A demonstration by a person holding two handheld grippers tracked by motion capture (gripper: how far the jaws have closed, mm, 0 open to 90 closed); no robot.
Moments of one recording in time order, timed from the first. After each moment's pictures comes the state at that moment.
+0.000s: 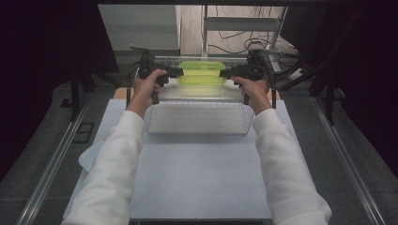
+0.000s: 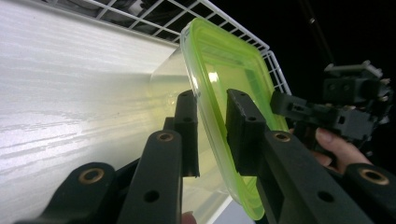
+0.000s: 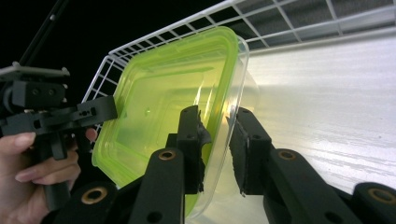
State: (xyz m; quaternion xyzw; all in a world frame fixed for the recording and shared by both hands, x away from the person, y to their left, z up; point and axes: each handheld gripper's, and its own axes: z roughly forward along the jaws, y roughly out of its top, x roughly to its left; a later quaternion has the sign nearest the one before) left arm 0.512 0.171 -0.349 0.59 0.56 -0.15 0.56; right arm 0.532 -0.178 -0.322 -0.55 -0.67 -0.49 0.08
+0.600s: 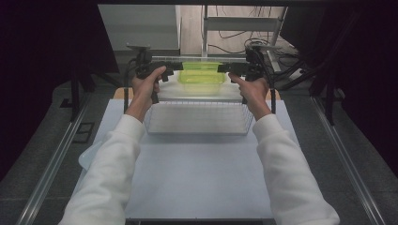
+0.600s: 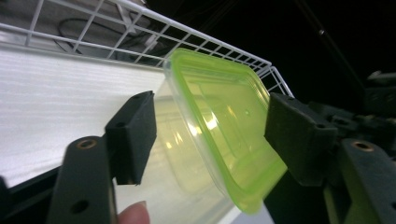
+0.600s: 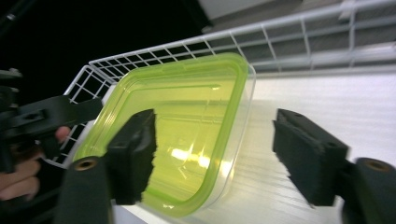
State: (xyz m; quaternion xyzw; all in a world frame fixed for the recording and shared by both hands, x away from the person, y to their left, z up) left arm 0.488 0.169 -0.330 0.61 0.55 -0.04 0.57; right arm 0.504 -0.165 -0.298 -0.54 -0.68 -0.49 -0.05
